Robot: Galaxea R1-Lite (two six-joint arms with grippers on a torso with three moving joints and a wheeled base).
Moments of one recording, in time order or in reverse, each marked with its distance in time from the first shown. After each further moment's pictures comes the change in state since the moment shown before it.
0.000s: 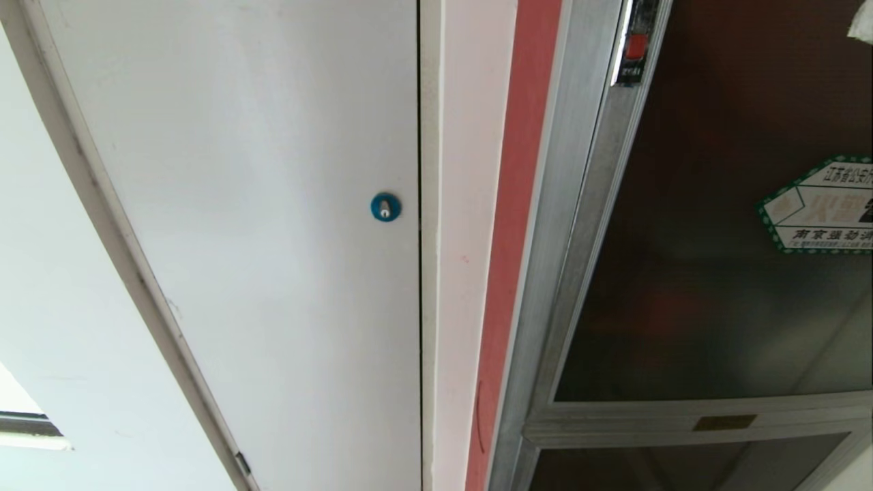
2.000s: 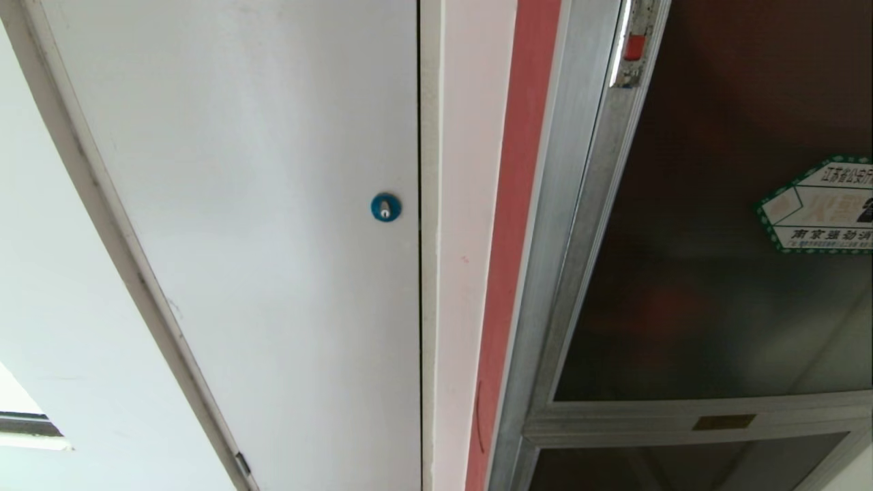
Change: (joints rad) left arm 0.000 0.000 0.000 0.000 0.001 0.000; right arm -0.380 -1.042 0.973 0.136 -0.071 -0.139
